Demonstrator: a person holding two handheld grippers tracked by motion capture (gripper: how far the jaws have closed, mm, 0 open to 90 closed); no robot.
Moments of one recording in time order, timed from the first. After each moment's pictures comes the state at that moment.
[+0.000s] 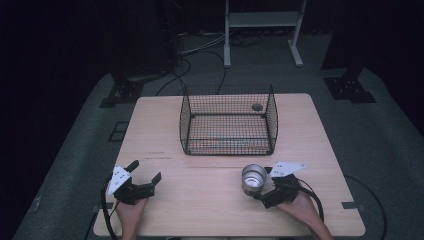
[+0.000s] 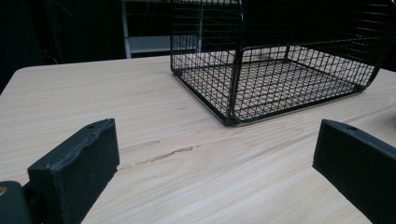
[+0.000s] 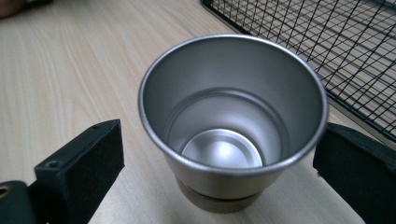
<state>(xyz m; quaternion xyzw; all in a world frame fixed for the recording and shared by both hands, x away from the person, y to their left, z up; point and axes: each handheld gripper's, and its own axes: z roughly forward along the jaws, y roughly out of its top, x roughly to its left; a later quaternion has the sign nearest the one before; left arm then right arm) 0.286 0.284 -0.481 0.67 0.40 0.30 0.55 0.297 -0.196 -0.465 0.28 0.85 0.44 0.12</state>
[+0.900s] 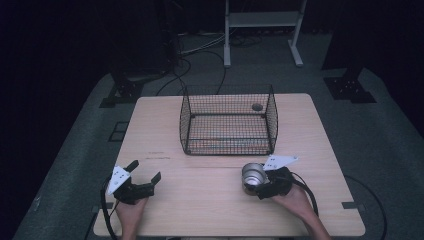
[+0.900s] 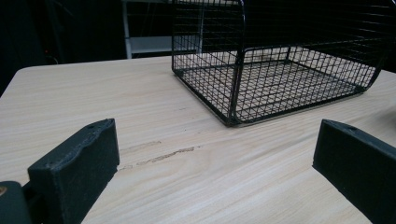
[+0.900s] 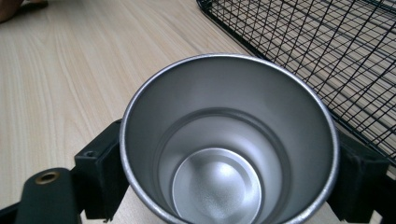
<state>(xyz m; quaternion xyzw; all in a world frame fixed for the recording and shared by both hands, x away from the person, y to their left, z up) 0.286 0.285 -0.481 0.67 0.40 0.30 0.55 0.312 -0.184 -0.455 0.27 0.85 0.43 0.11</state>
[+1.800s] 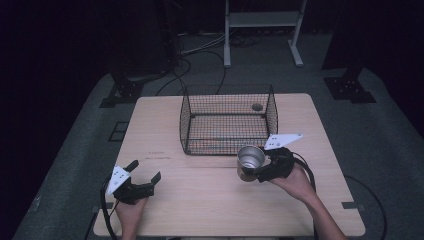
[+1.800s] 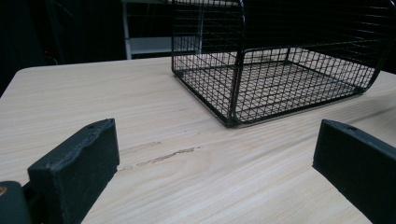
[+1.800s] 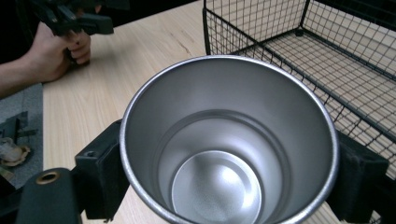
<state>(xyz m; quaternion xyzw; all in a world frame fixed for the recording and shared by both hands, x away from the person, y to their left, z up) 0.286 0.285 -0.481 0.67 0.40 0.30 0.55 0.335 -0.179 -0.392 0.25 0.84 0.48 0.08</state>
